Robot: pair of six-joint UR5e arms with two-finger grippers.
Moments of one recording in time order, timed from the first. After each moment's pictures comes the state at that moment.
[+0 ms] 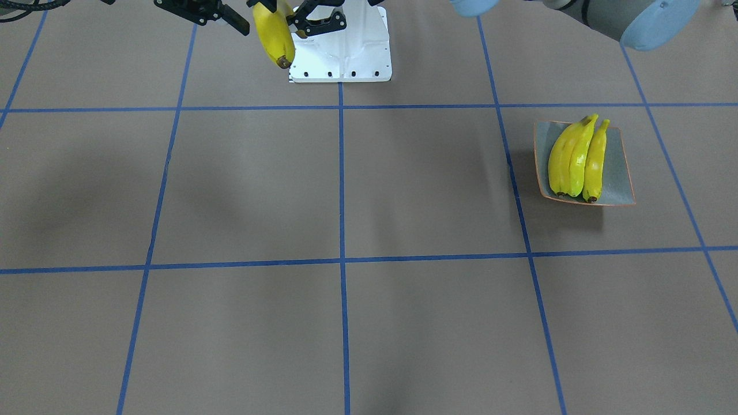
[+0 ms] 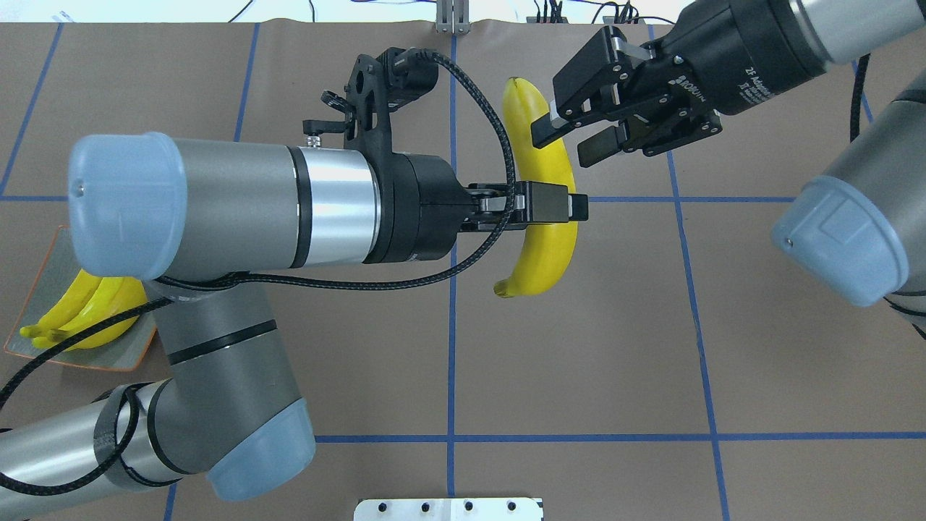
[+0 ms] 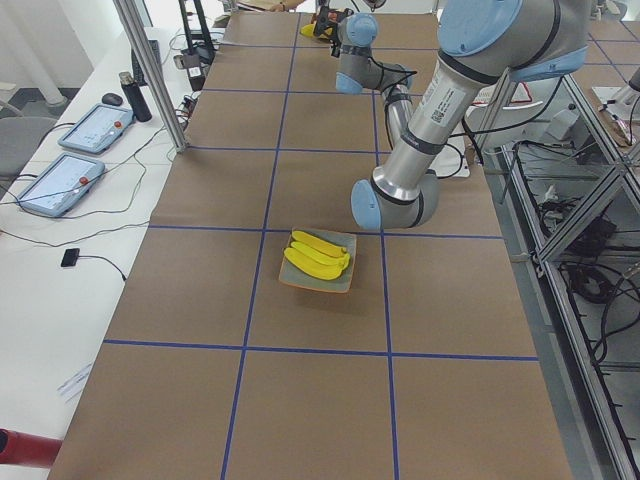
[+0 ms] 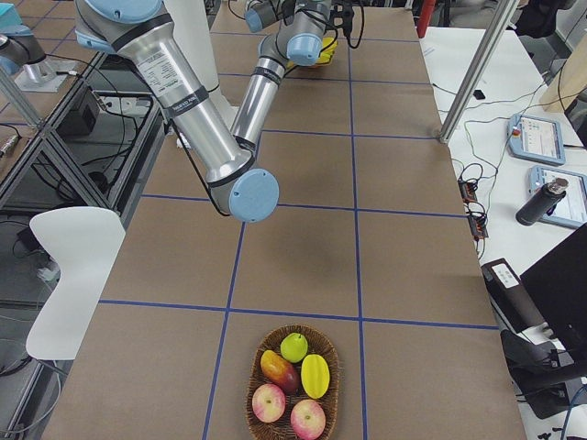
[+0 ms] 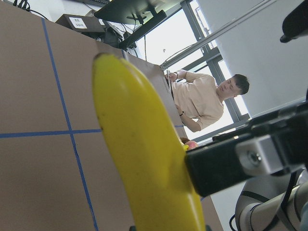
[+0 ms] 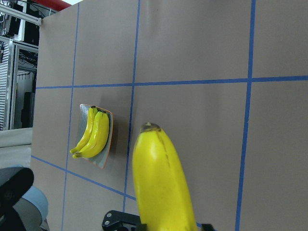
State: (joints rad) left arm -0.50 -2.30 -1.94 -2.35 -1.81 -1.36; right arm 0.96 -0.96 2.14 -1.38 2.49 1.32
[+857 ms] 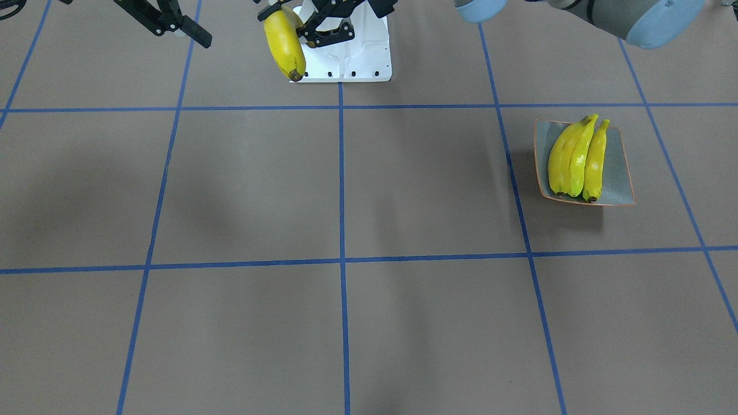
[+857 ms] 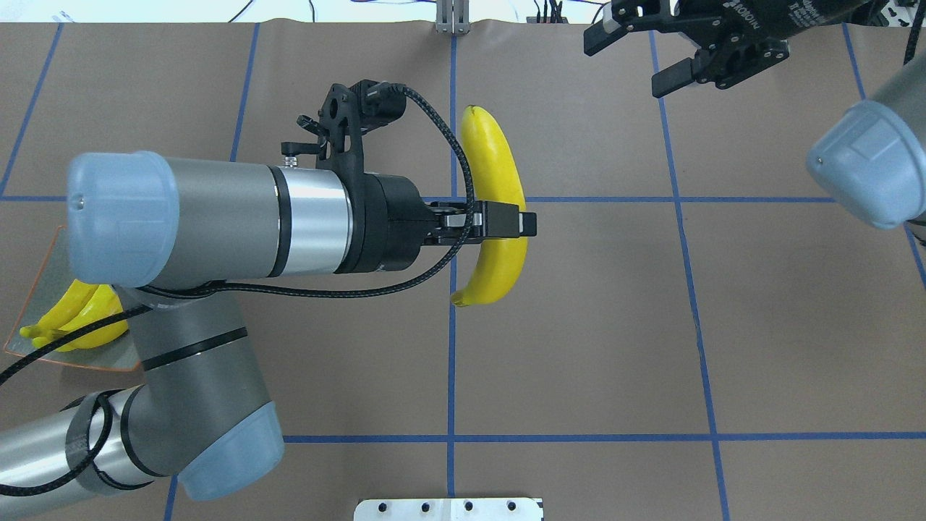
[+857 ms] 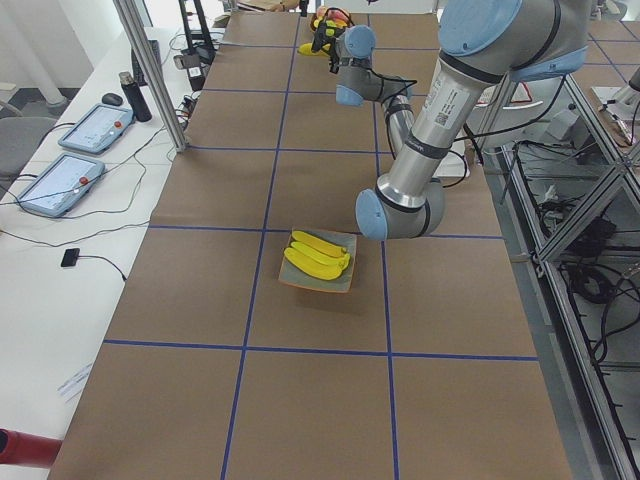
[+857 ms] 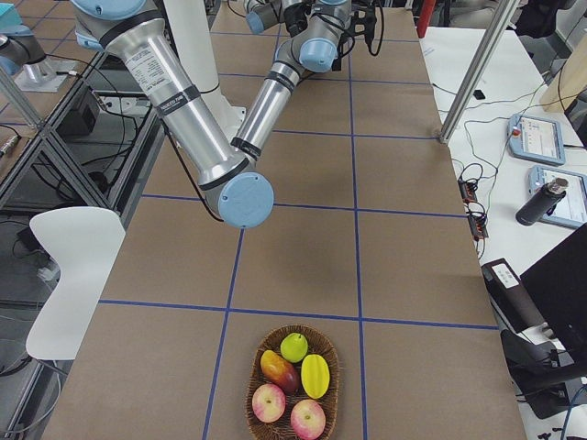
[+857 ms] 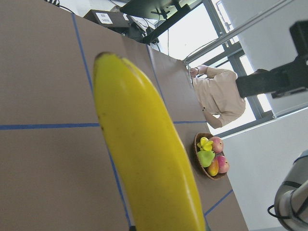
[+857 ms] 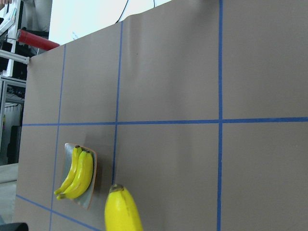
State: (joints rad) left arm -0.51 -2.20 -1.98 -2.27 -1.81 -1.35; right arm 1.10 -0.99 2.04 -1.36 2.49 1.29
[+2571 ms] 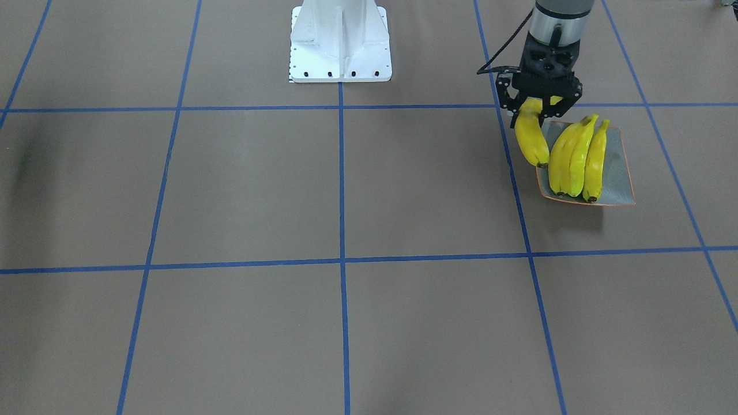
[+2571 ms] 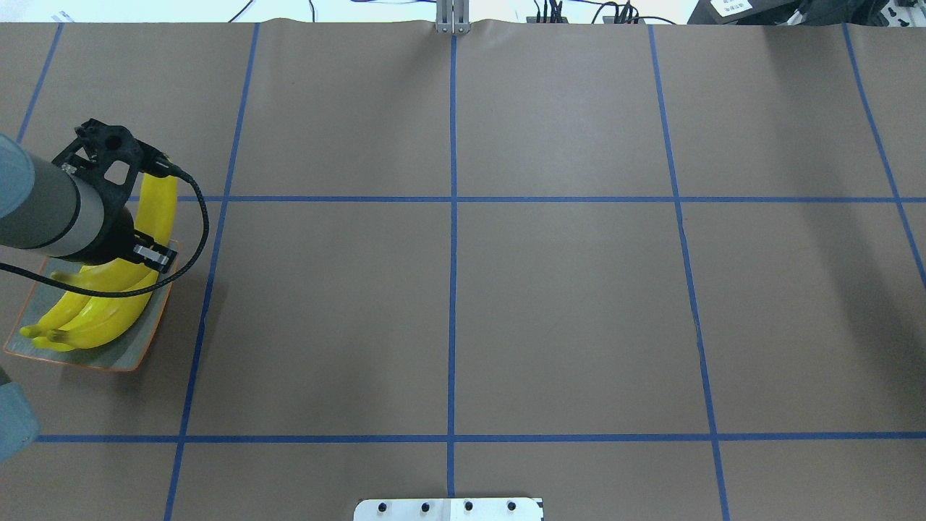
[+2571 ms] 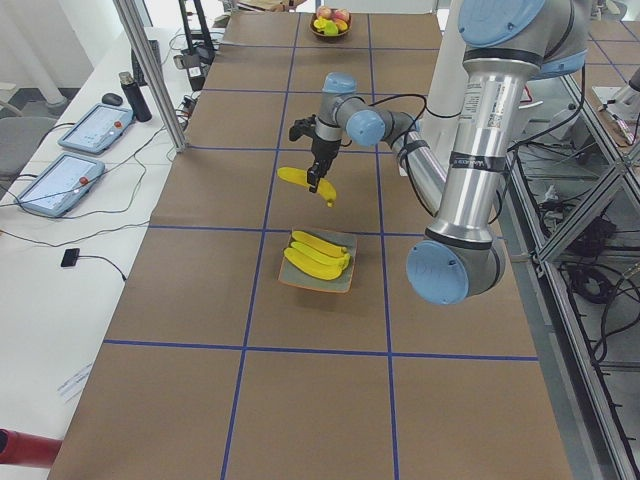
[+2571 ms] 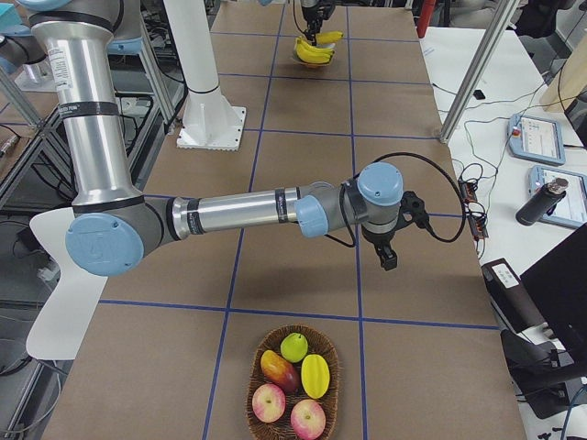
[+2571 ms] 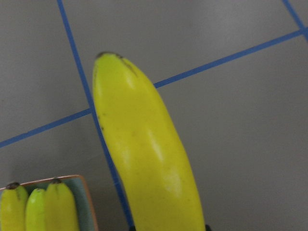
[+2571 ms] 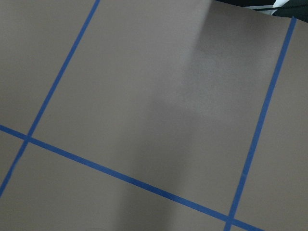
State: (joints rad) left arm -0.73 -1.73 -2.22 -1.36 -1.80 -0.58; right arm 1.54 -1.42 1.58 -1.38 2.44 -0.09
